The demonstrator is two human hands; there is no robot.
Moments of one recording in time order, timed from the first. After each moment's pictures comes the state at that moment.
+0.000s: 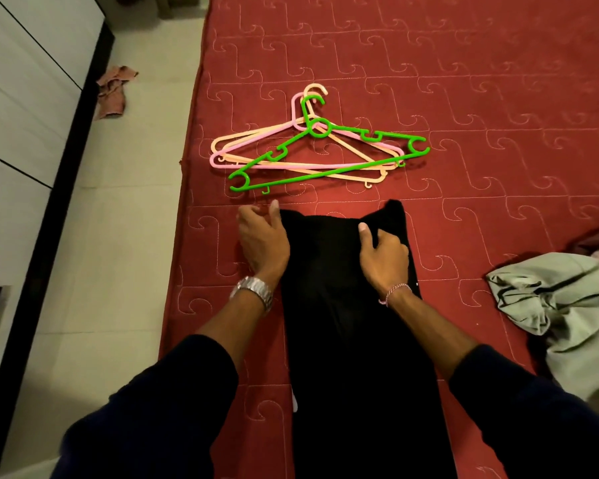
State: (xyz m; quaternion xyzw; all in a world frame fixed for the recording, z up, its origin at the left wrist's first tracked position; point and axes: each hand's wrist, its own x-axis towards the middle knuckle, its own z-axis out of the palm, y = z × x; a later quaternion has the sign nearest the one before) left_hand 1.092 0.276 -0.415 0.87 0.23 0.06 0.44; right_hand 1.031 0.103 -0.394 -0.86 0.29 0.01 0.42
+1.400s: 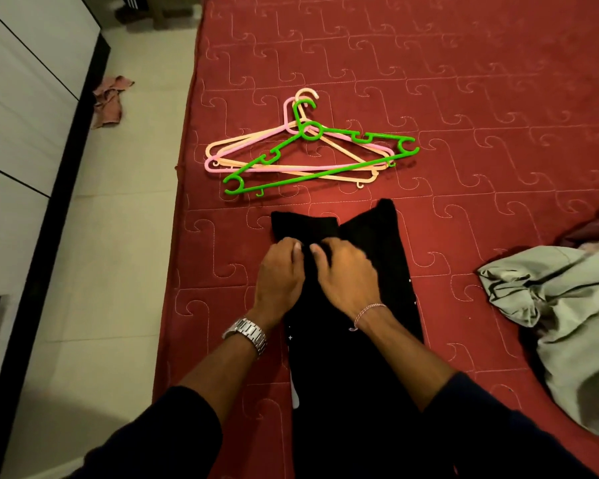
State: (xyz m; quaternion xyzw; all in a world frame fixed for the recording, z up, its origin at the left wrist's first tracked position) left_hand 1.031 0.277 -0.425 0.92 -0.10 0.05 0.37; right_hand 1.006 0.146 -0.384 -0.95 0.11 0.04 0.28
